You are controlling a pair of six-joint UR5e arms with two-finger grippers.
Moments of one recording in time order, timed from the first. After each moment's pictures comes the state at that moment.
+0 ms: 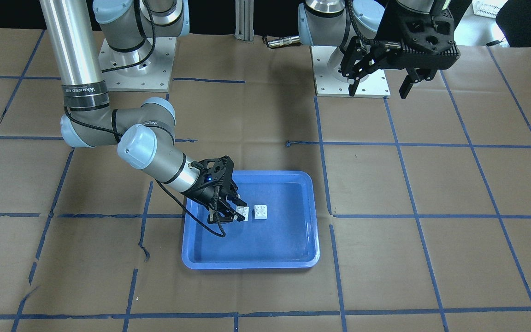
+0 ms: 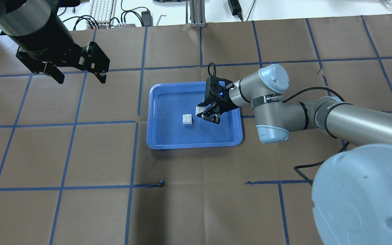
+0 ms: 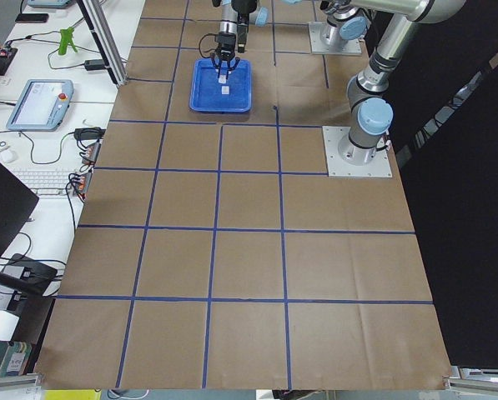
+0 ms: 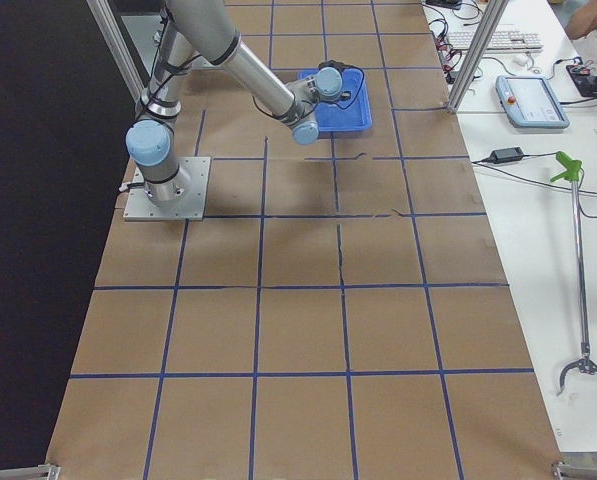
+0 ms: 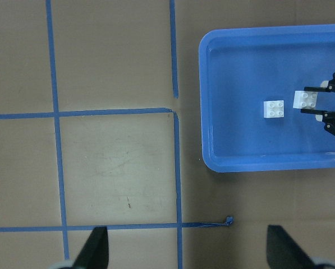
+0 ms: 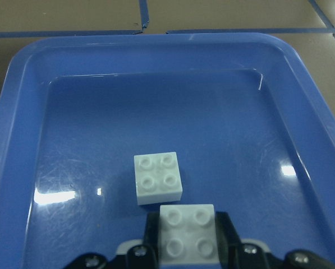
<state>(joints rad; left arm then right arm) -1.58 -1.49 -1.52 -1.64 1.58 0.01 1.70 -1.04 1.97 -2.79 -0.90 -1.26</state>
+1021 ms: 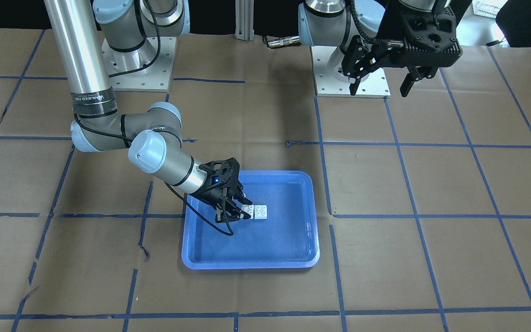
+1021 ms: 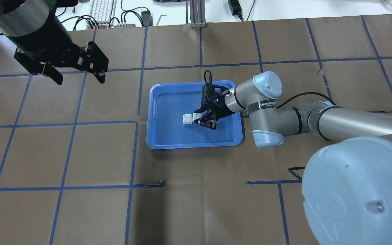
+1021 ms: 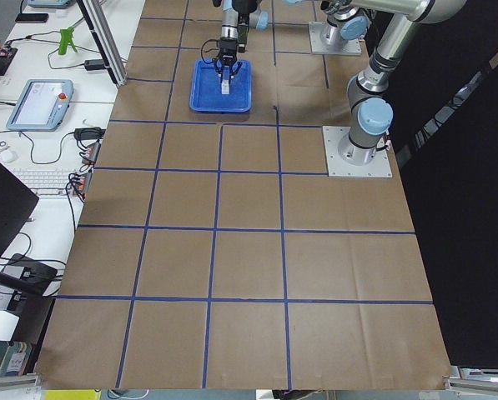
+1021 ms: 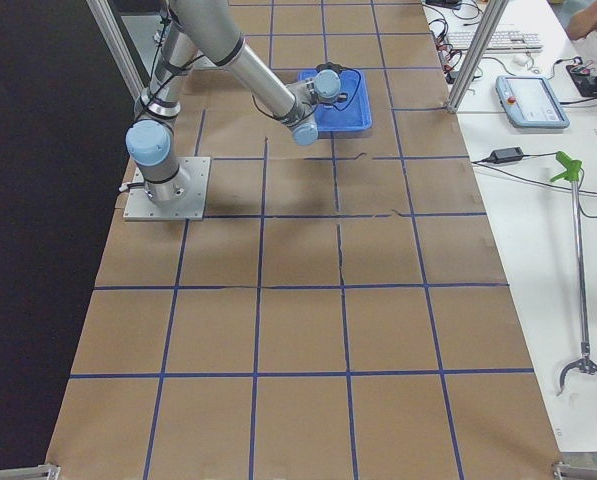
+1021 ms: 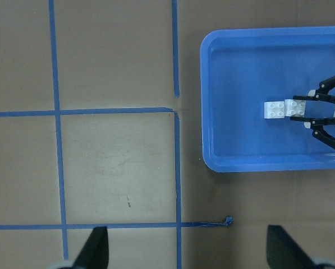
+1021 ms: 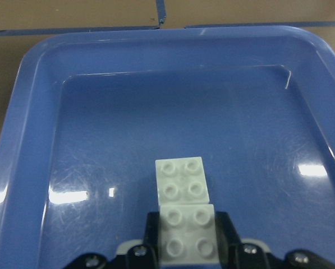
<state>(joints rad) -1.58 -1.49 -1.52 -1.64 1.59 0.01 1.72 -1.01 1.98 -2.79 -0.89 -1.25</state>
